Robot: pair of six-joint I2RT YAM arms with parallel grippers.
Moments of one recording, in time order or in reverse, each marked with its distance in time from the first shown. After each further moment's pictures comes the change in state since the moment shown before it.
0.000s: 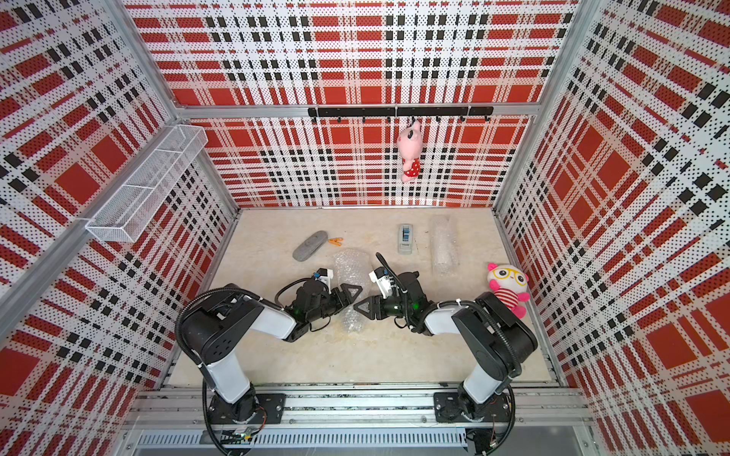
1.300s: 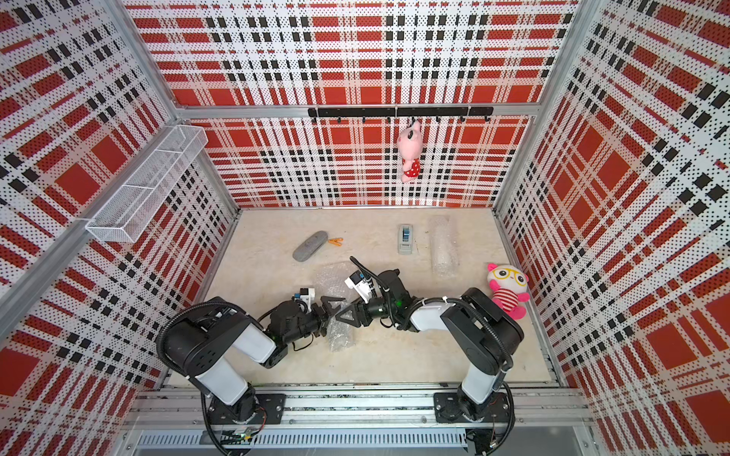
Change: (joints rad) left arm 0.056 -0.117 -0.325 0.319 0.123 -0.287; right arm 0.121 0.075 0.145 -0.085 -0.107 -0.181
